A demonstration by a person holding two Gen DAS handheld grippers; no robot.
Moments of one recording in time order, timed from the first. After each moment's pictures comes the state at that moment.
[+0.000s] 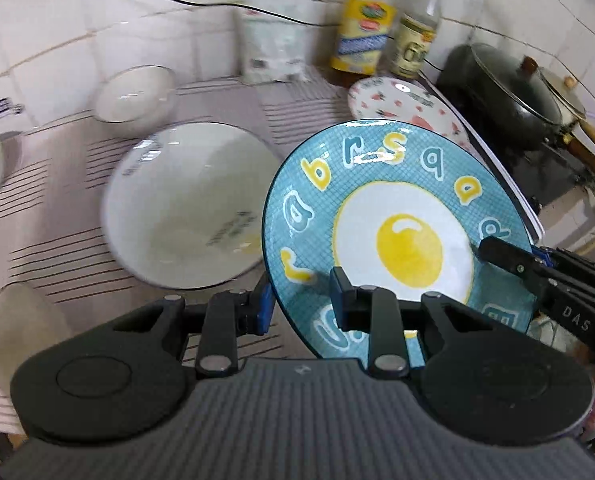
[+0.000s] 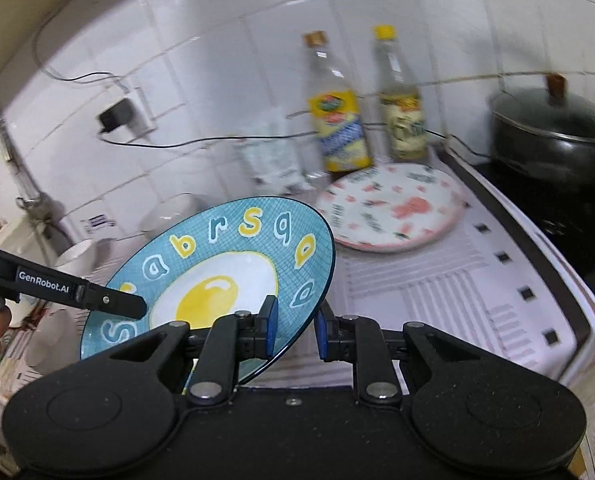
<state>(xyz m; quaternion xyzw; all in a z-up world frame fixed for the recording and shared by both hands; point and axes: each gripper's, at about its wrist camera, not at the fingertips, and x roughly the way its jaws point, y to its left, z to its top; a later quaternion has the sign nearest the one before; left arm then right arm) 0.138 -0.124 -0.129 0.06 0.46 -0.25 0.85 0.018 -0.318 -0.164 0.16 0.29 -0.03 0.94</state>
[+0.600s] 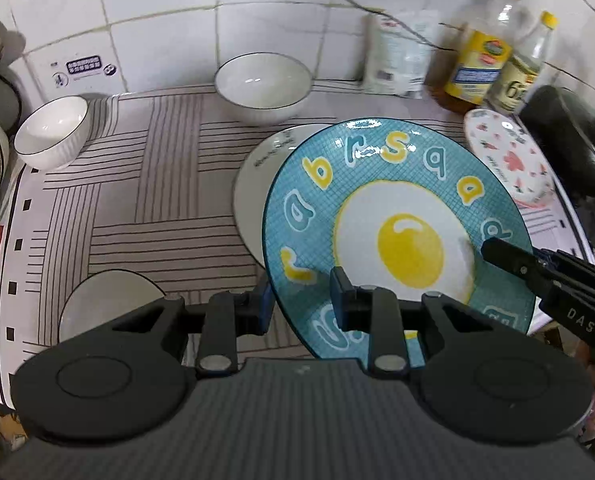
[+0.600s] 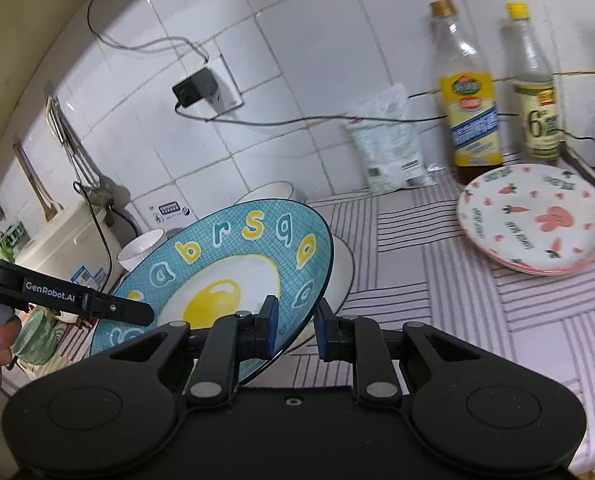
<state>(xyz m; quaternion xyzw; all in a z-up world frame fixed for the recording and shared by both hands) 0.196 -0.036 -0.143 0.02 0.48 -0.17 0.86 0.108 -0.255 -0.180 0.17 0.31 0.07 0.93</state>
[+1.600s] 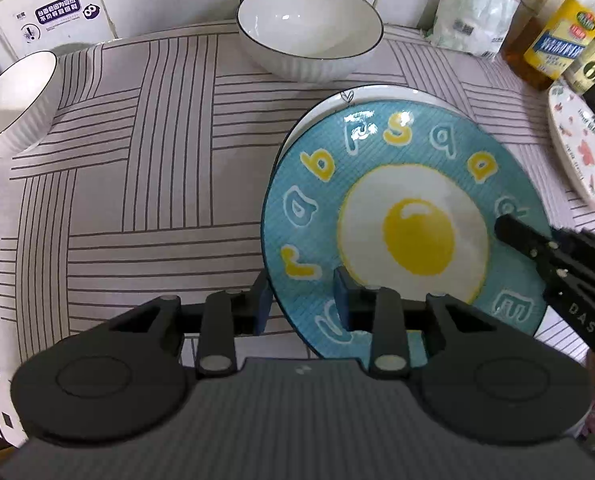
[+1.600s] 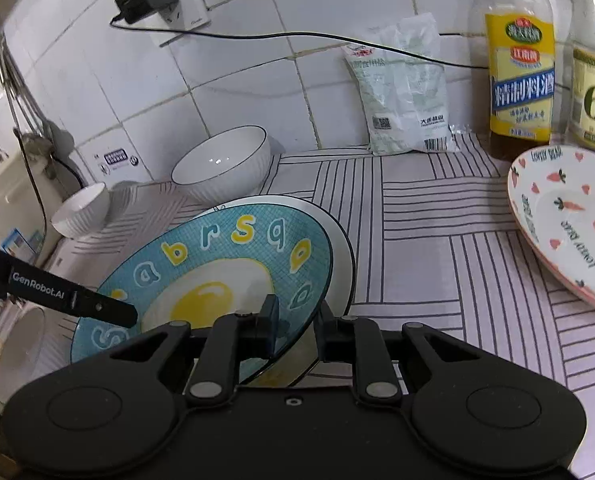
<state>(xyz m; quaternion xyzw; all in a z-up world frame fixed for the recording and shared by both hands) 0.285 -0.039 -0.207 0.04 0.56 -0.14 0.82 0.205 -0.236 -0.229 0.10 0.38 0.04 0.92</state>
